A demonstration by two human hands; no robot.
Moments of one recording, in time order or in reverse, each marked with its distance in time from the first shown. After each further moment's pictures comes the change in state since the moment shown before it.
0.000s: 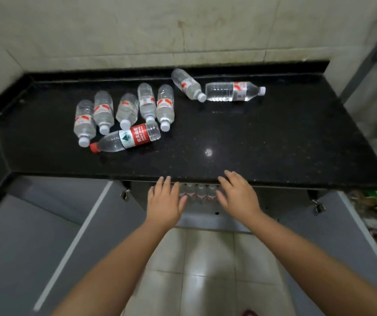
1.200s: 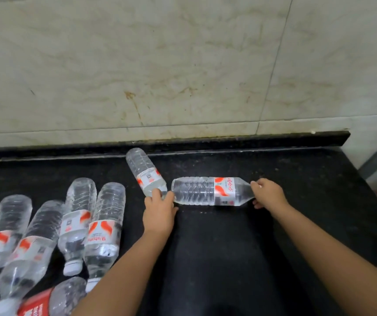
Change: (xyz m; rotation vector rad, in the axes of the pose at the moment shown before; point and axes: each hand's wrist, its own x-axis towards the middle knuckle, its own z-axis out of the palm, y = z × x) left_hand 0.402 0.090 -0.075 -0.122 0.150 -0.074; right_hand 0.369 0.247 0.005 0.711 -0.143 0.812
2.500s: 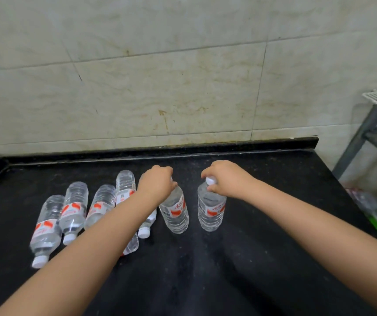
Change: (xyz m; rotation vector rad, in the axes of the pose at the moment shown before) left_hand -0.124 -0.018 -0.167 0.173 -0.002 0.097; right_hand -0.238 -0.111 -0.031 -0.791 -0.131 -0.854
